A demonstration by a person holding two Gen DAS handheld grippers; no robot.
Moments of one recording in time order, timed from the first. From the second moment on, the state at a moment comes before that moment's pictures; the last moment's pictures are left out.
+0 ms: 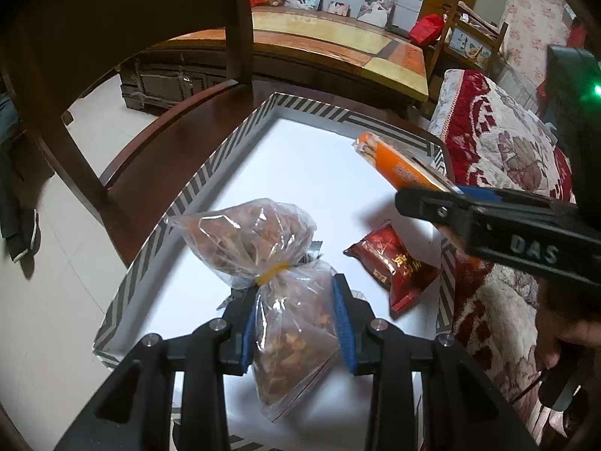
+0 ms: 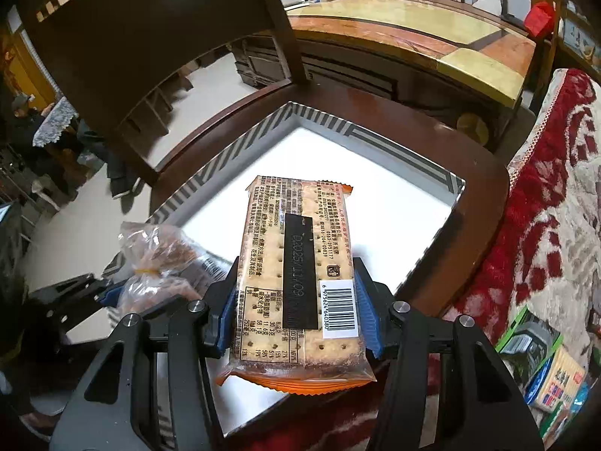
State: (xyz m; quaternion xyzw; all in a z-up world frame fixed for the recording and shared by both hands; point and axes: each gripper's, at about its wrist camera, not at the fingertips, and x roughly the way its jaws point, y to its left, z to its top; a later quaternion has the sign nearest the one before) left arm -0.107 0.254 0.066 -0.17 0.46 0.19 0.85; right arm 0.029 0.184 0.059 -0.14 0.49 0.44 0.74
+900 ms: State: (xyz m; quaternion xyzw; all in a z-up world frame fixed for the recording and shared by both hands) left arm -0.114 0.250 0.075 -0.20 0.46 0.21 0.84; right arm 0.011 0.138 0.066 -0.07 0.51 0.44 0.74
